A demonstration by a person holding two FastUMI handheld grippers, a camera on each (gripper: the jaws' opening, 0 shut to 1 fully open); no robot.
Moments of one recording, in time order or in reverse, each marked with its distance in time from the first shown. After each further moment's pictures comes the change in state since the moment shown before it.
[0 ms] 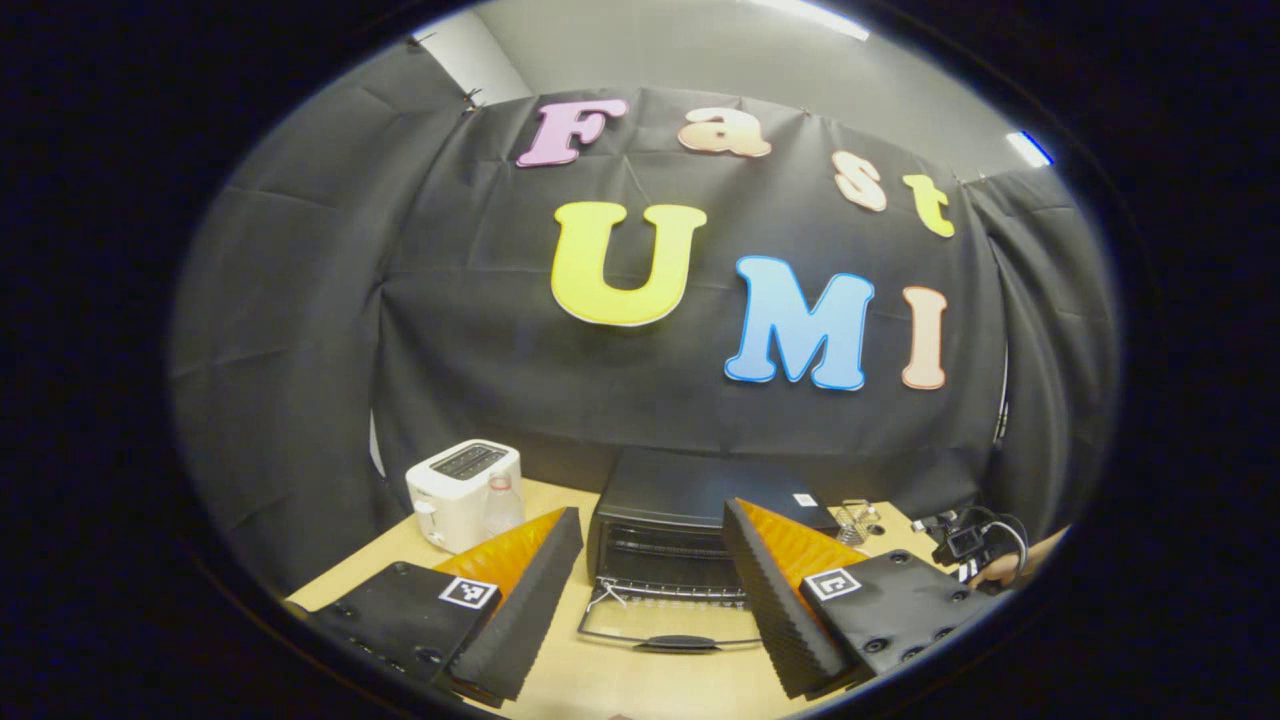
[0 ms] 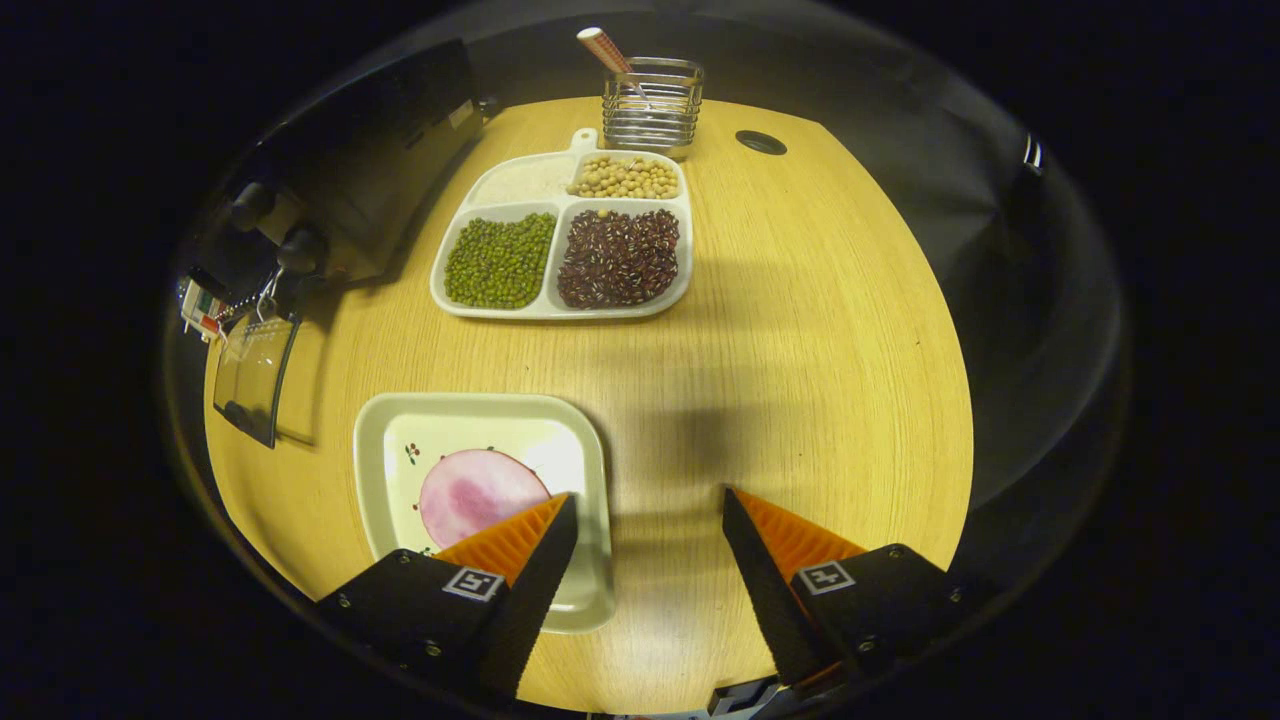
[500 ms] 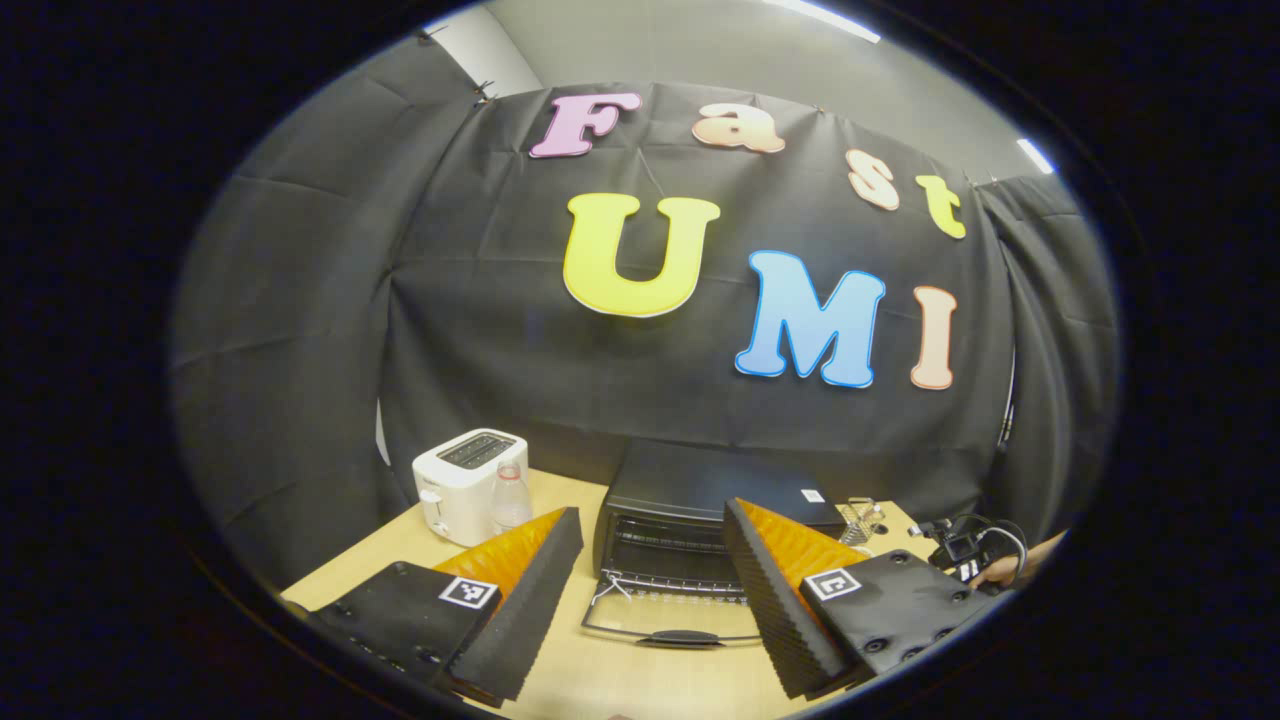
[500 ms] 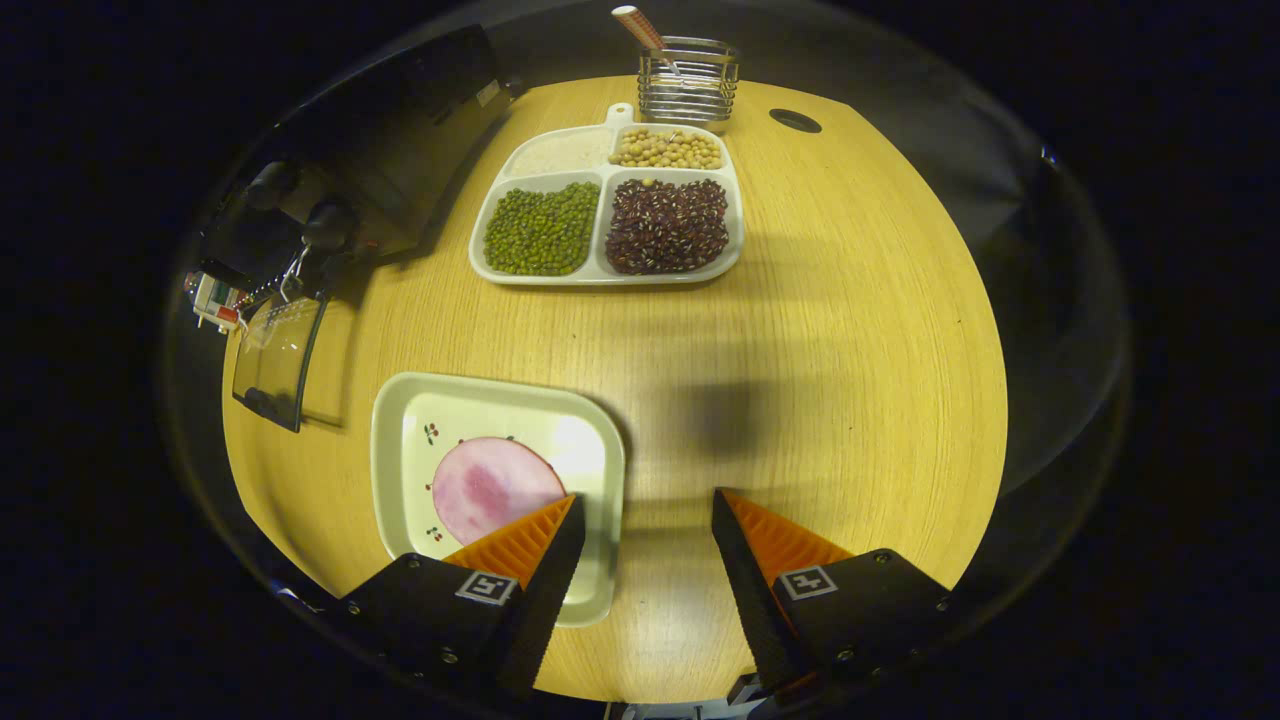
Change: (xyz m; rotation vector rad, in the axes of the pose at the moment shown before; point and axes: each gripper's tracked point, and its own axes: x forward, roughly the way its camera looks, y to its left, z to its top) left arm 0.001 0.001 -0.006 -0.011 0.024 0.002; right arm -0.005 0.030 -0.021 0.008 0.080 0.098
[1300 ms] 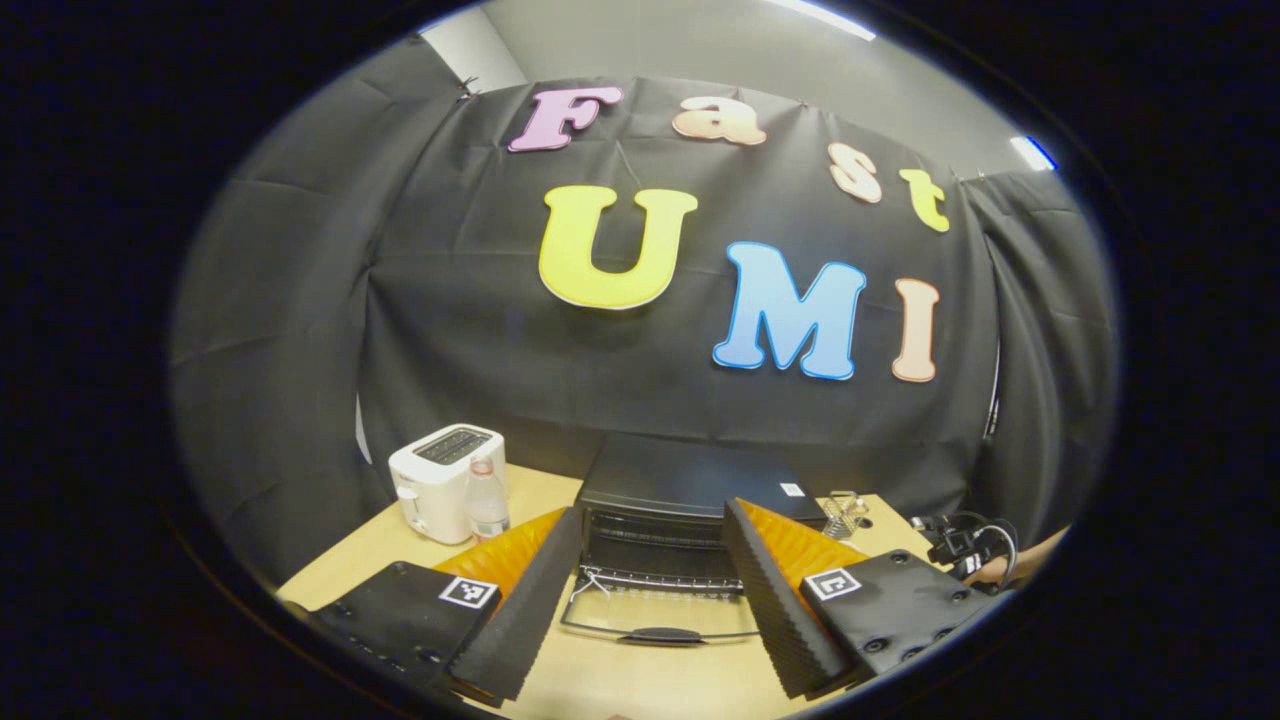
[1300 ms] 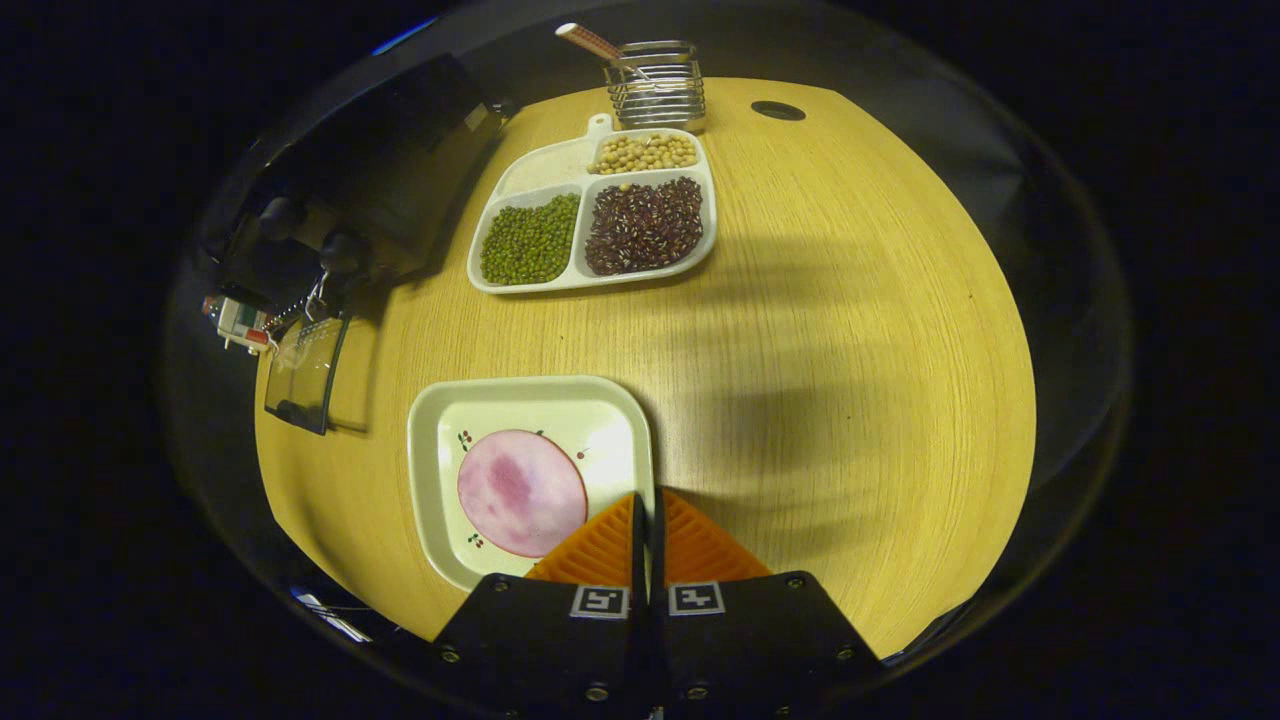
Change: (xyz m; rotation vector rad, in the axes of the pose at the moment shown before) left arm 0.003 -0.019 0.000 0.015 0.009 -0.043; right arm 0.009 -0.047 0.003 0.072 -0.046 0.154
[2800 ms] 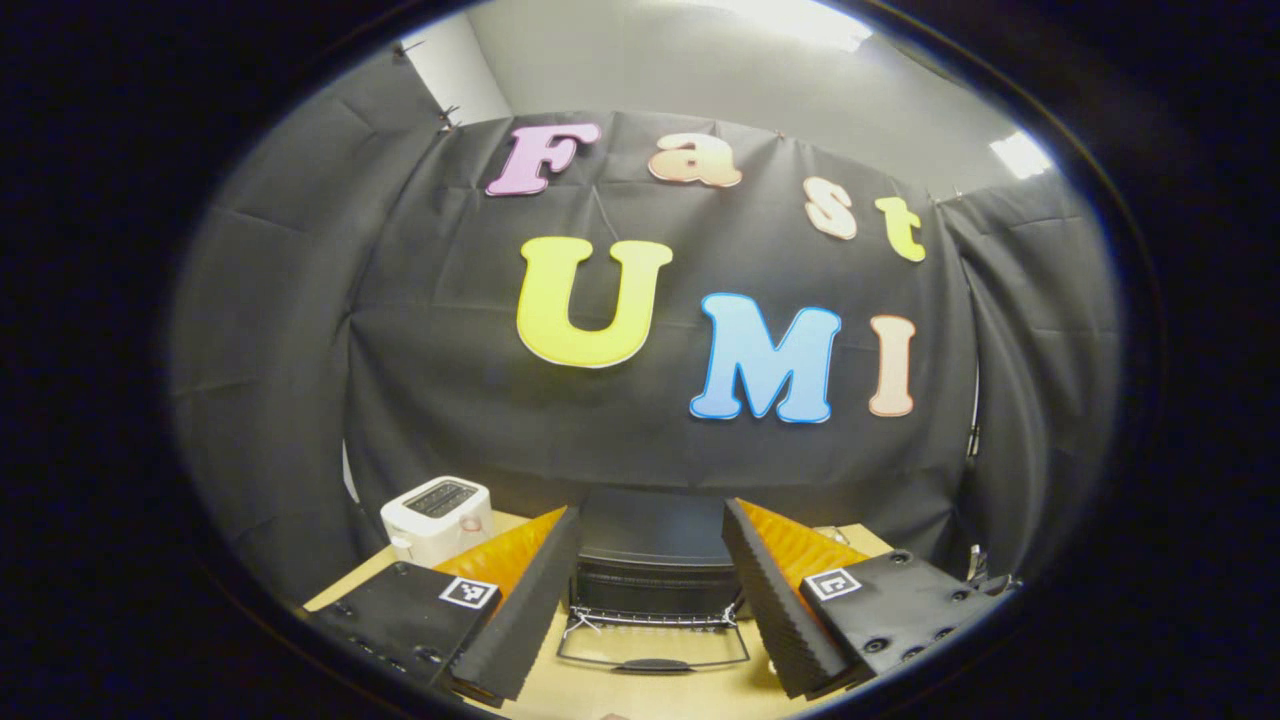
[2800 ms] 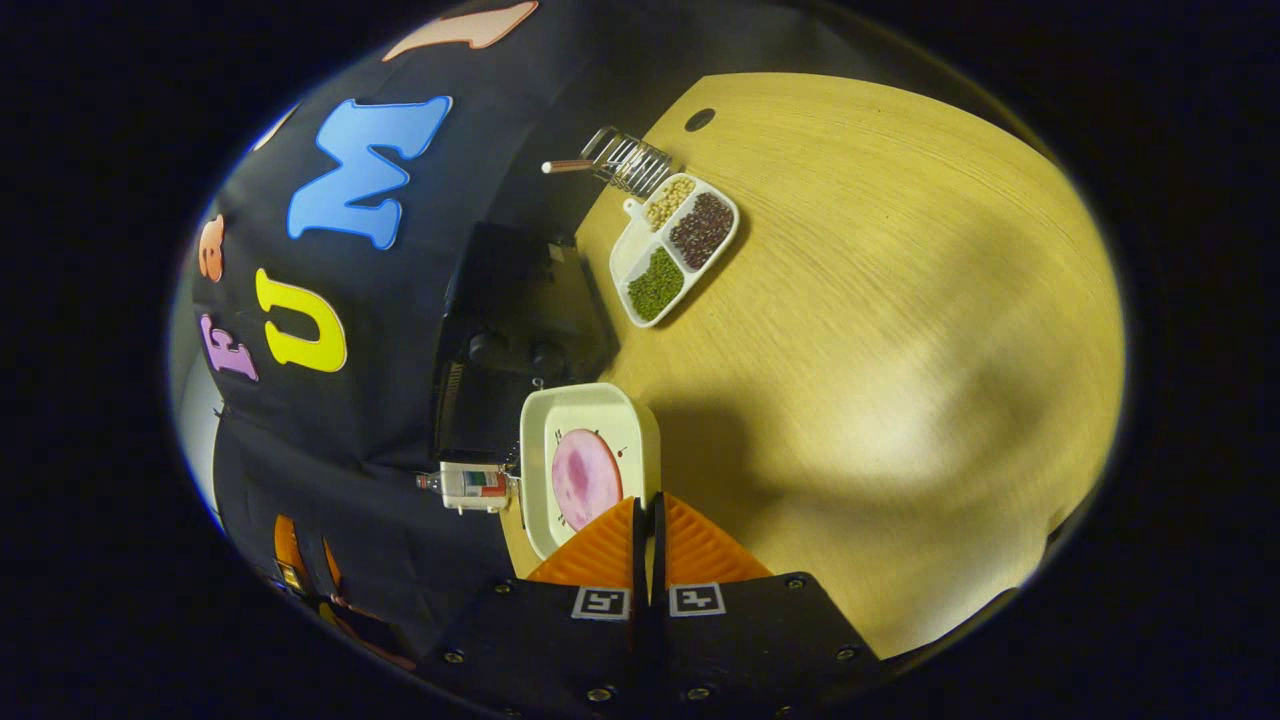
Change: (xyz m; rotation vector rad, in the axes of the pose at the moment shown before) left arm -0.009 -0.010 0.064 0.040 -0.136 -0.060; right arm -0.074 0.110 -0.033 0.554 -0.286 0.577
